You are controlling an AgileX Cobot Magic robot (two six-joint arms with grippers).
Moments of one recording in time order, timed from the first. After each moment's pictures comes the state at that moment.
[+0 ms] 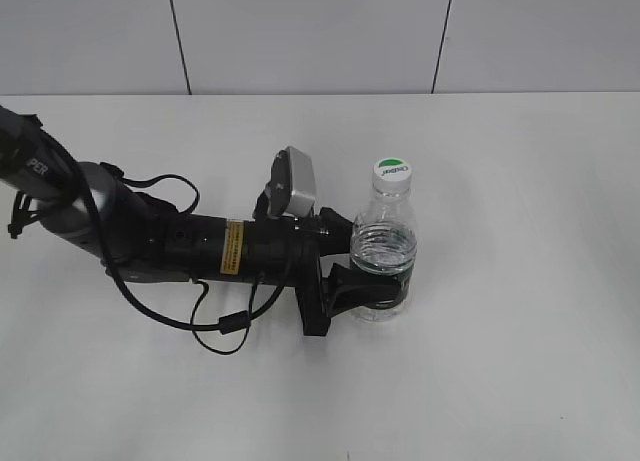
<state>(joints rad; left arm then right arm) -0.47 2.31 -1.09 1.20 -1.11 -0.51 0.04 1.29 -1.06 0.02 0.98 -0.08</state>
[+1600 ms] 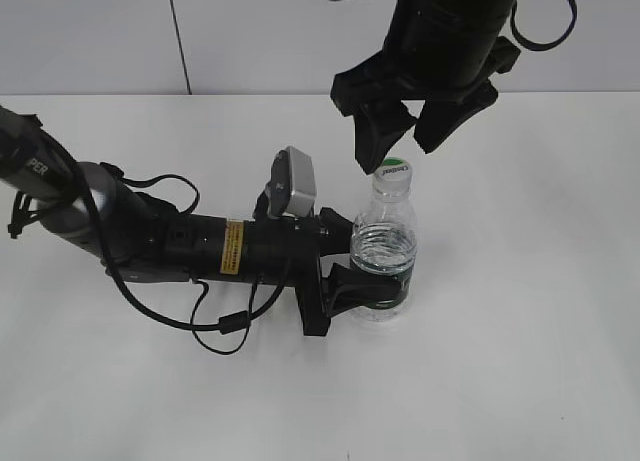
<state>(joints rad) -0.47 2.31 -1.09 1.20 -1.11 -0.51 0.62 1.84 -1.63 0.11 1.22 -0.04</state>
